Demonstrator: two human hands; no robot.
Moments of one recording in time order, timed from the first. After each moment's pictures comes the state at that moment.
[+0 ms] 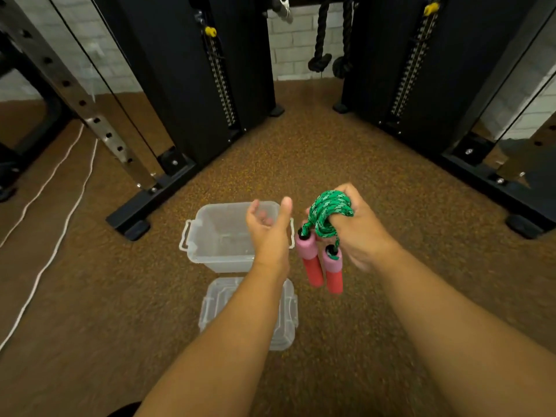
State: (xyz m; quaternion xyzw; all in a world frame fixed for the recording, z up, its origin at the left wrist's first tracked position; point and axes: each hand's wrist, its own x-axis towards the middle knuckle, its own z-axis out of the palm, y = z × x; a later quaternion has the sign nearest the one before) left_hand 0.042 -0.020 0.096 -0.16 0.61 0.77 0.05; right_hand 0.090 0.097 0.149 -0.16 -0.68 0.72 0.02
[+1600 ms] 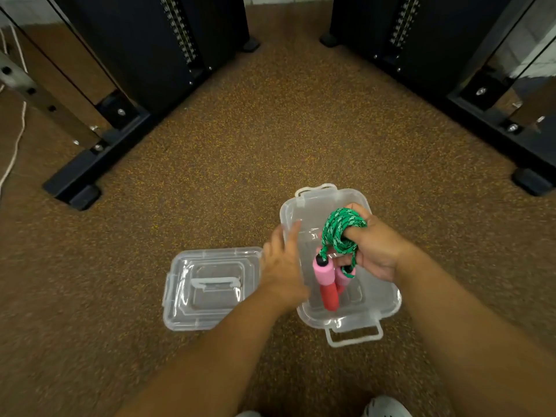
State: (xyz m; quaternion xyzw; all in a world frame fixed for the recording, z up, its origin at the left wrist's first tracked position) left_hand 0.088 0.002 -0.033 0.14 0.91 0.29 0.25; right_hand 0.104 0.176 0.020 -0.27 -0.54 0.77 -0.18
